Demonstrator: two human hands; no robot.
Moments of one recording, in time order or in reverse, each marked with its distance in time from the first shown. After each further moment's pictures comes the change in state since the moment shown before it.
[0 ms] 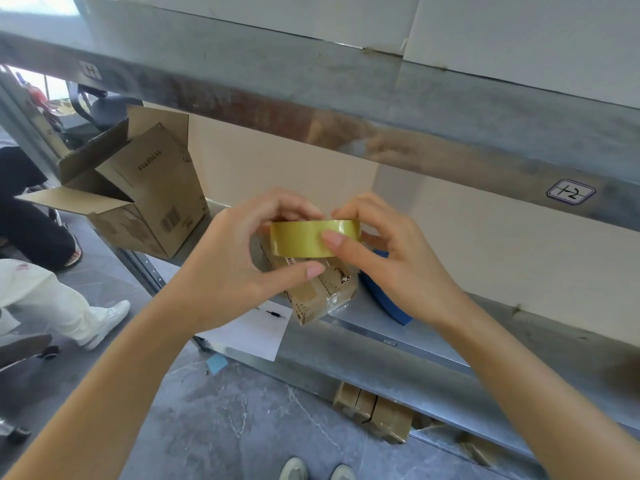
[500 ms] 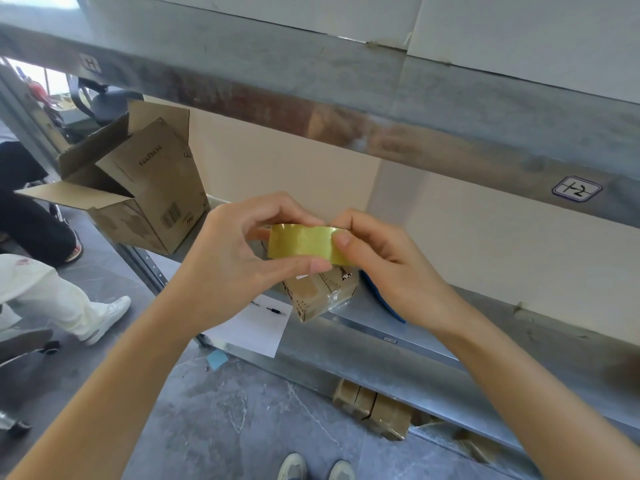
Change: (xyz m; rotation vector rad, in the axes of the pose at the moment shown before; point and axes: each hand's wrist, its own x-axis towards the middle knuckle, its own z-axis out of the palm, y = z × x) left_hand -0.003 0.005 0.002 -0.029 0.063 -0.045; right_hand -0.005 0.001 0.007 0.232 -0.120 0.070
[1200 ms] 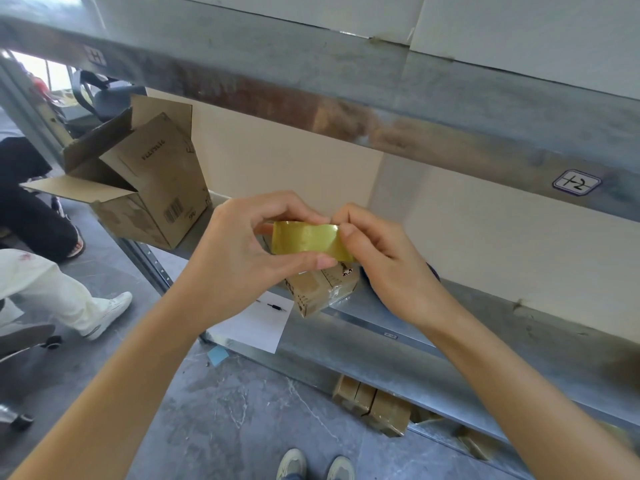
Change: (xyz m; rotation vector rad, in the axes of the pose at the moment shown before) left_hand -0.003 0.000 0.004 0.038 0.033 -0.018; right_hand -0.001 -0.001 0.010 -0.098 0.075 -0.031
